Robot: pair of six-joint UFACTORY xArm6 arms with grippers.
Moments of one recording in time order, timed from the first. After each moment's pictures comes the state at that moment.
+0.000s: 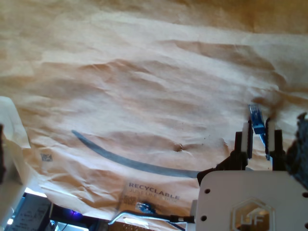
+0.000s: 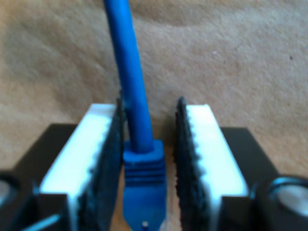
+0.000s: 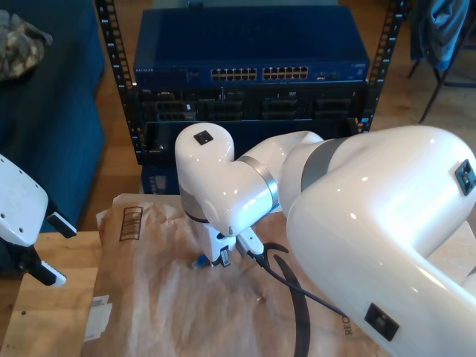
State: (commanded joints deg) left arm 22.4 -20.2 -51.5 -22.6 90.7 -74.2; right arm 37.8 19.4 -66.3 -2.5 44.3 103.2
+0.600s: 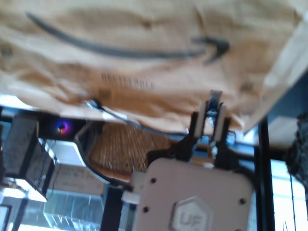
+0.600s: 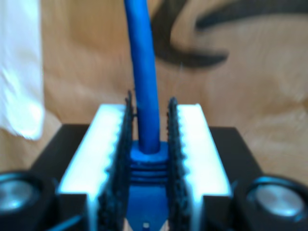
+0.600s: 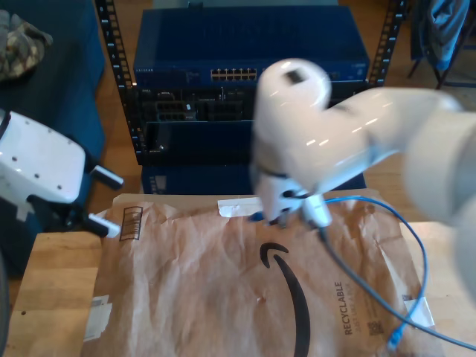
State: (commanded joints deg) left arm 17.5 -20.1 -54.6 -40.7 91.0 -74.2; right arm 22.8 -9.2 -54.4 -1.1 55.8 110.1
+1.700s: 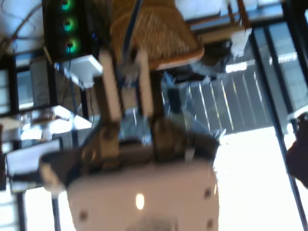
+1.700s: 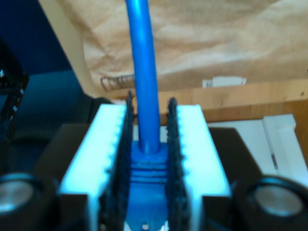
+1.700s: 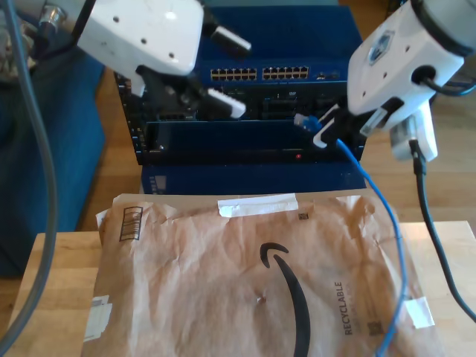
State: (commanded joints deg) left arm 0.3 -17.5 -75.0 -61.1 93.0 -79.7; right arm 7.4 -25.3 -67.6 30.3 81.2 109.8
